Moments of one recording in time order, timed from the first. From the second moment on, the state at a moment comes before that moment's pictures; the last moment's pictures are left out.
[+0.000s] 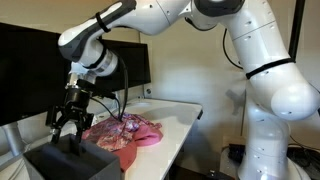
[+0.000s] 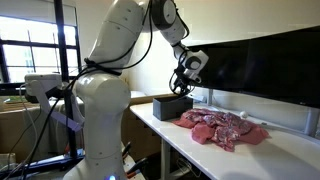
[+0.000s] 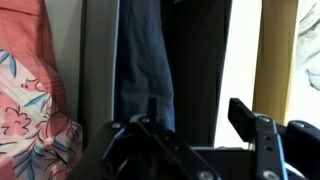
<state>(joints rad) 0.15 0.38 0.18 -1.77 0.60 2.02 -0.05</state>
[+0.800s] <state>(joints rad) 0.16 0.38 0.17 -1.77 0.44 2.03 -0.05</state>
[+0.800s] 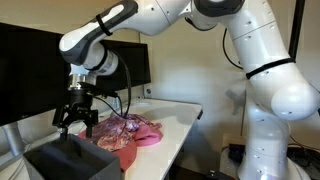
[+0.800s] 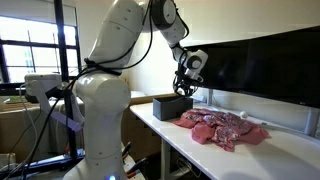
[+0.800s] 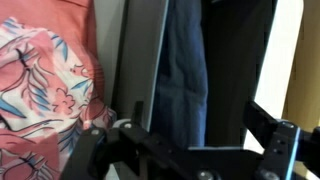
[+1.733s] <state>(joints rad) 0.10 -0.04 0.04 -2.15 0.07 2.09 -0.03</state>
